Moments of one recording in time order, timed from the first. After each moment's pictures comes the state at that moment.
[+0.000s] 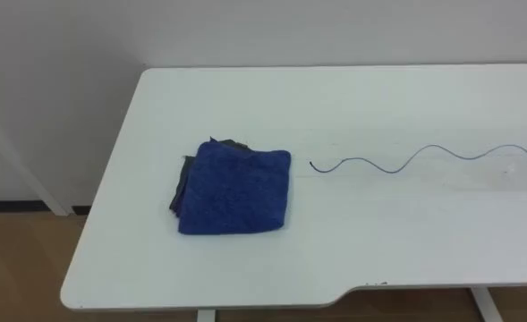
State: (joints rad) left arm 0.21 0.18 0.12 1.08 0.27 0.11 0.21; right arm 0.12 -0.22 0.02 1.27 -0.35 0.17 0.06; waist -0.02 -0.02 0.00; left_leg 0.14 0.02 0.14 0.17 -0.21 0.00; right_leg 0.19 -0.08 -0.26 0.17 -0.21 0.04
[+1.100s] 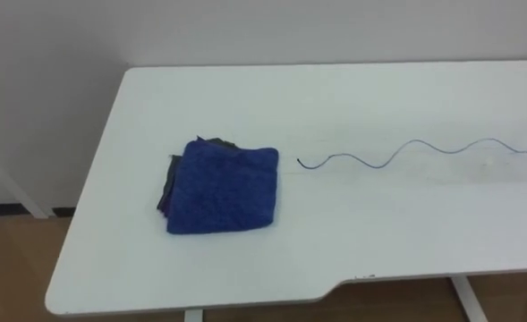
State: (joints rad) left arm 0.24 0.28 0.43 1.07 0.27 0.16 0.14; right arm 0.12 -0.47 -0.59 1.35 0.23 0.18 -0.11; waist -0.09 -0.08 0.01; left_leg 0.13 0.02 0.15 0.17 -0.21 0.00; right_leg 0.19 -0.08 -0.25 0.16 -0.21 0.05
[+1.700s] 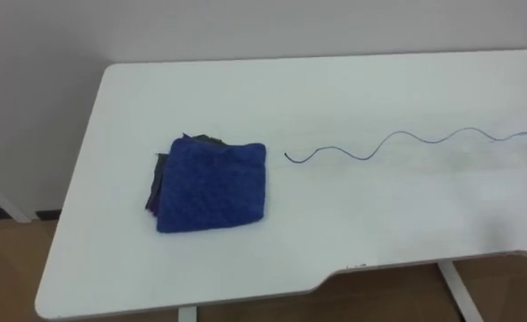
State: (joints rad) left arm 0.24 0.28 0.32 0.97 0.22 0.09 0.14; right arm 0.03 -0.54 -0.49 0.24 -0.16 0.10 -0.46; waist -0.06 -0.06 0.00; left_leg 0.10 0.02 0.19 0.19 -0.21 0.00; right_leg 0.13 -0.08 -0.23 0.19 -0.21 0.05
